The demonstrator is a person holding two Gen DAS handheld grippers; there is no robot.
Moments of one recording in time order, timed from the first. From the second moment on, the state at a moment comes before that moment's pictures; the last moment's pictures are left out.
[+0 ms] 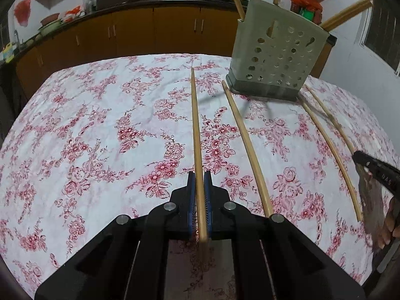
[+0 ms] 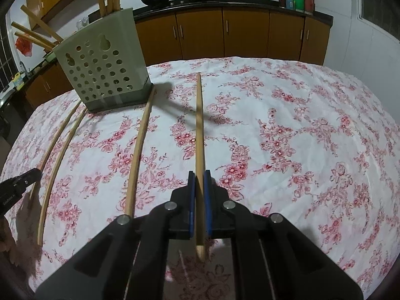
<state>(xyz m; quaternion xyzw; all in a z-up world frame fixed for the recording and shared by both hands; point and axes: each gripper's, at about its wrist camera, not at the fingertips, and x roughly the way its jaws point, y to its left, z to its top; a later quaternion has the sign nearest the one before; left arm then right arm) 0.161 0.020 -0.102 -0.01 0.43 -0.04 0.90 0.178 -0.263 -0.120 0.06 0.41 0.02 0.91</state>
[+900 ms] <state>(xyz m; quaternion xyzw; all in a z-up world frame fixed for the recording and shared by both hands) 0.147 0.032 0.035 -0.06 0.25 -0.05 0.96 0.146 -0.286 0.015 0.08 0.23 0.01 0.97</state>
